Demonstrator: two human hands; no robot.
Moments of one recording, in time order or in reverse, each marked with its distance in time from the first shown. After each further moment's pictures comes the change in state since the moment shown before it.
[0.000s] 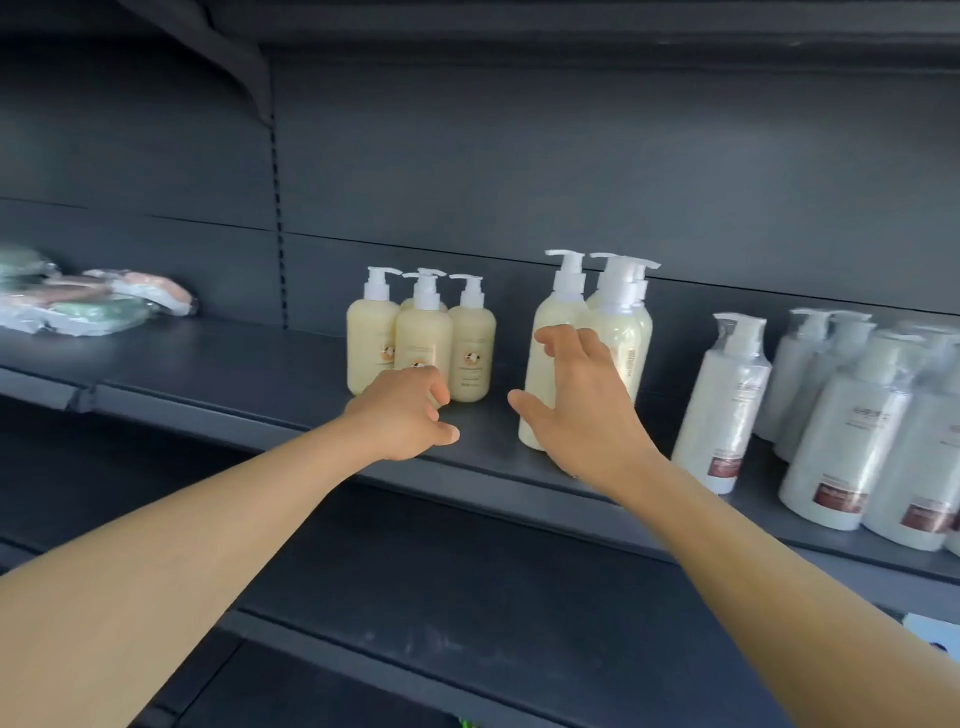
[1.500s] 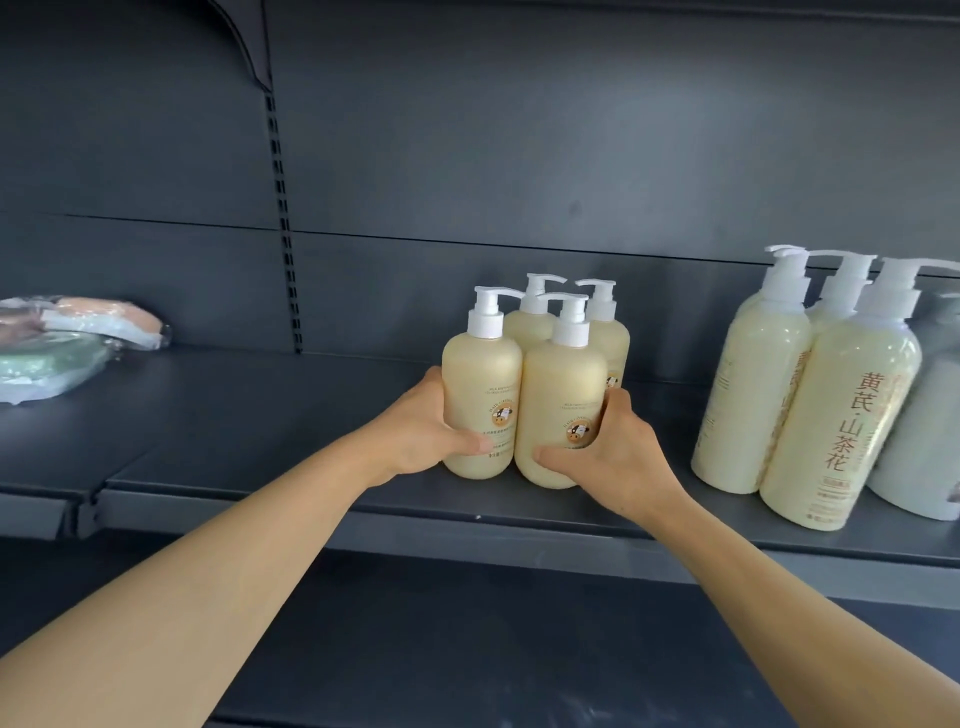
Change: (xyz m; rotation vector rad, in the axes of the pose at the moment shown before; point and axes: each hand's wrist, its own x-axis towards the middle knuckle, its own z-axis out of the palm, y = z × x) left_hand 0.131 -0.170 -0.050 -0.508 -0.272 0.229; right_hand 0.081 -0.054 0.164 0.283 -0.034 0.555
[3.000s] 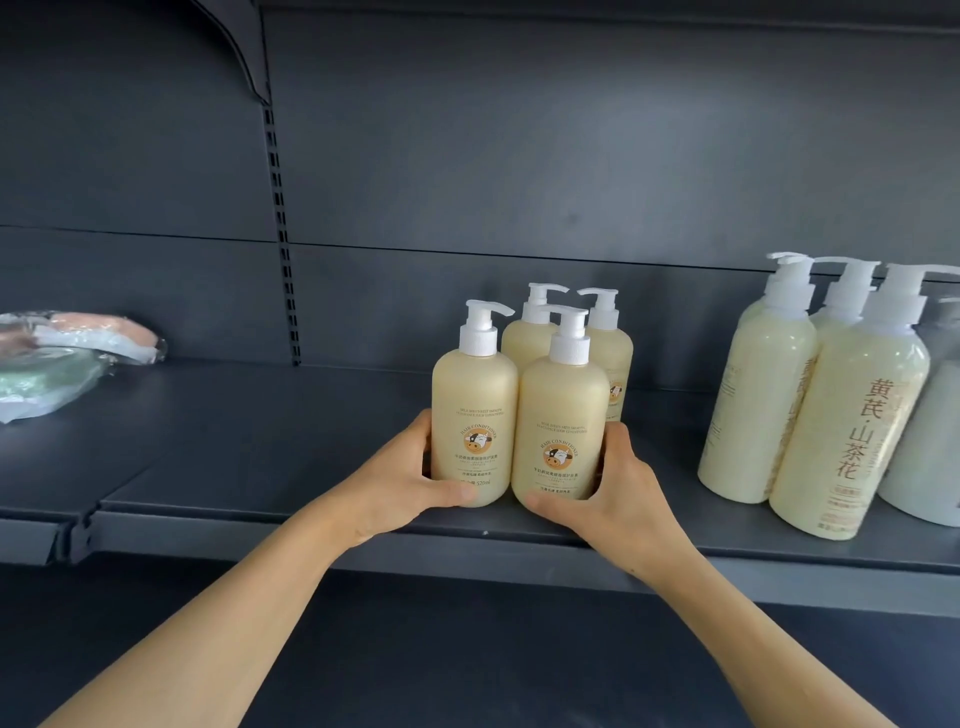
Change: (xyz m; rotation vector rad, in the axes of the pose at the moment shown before) left_hand -0.025 -0.032 0.000 -0.135 -0.087 0.075; right_hand -0.026 0.009 0.013 0.068 -0.027 -0.070
